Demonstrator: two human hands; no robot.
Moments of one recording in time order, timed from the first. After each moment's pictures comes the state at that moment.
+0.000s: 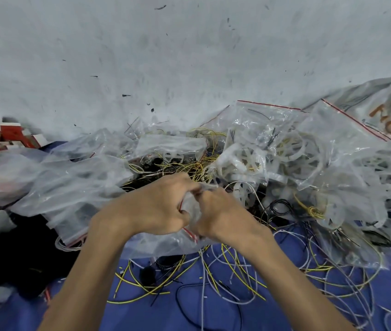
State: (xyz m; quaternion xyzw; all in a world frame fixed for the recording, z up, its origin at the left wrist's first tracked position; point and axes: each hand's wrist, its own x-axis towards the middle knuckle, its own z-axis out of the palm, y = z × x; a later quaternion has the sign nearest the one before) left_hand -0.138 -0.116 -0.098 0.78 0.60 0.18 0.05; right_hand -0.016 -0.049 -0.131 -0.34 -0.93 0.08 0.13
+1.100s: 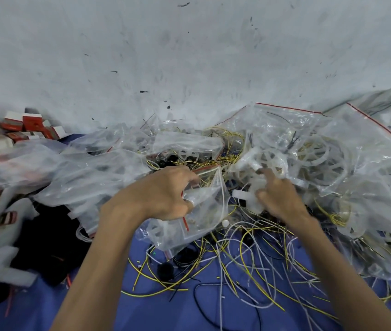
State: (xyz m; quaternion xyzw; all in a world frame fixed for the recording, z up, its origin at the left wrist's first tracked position) left_hand -0.175 -0.113 -0.103 0.72 0.68 0.15 0.04; right_hand 0.028 0.058 -0.174 -0.47 -0.84 0.12 0.25
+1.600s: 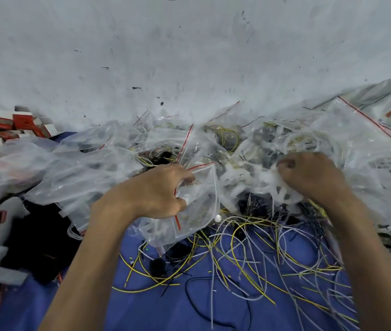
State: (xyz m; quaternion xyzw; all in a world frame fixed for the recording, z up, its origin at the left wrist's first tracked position) left_hand -0.168 -0.113 -0.106 0.72 0.67 0.15 0.05; right_hand 0.074 0.029 -0.103 -0.53 -0.82 0.02 0.21
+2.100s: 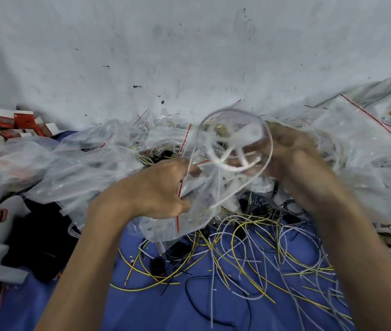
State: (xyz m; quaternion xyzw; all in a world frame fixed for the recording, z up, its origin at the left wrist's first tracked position) left_hand -0.154 -0.123 -0.093 0.74 0.64 0.21 0.05; right_hand 0.041 -0.022 -0.082 -0.18 -0.68 0.58 0.40
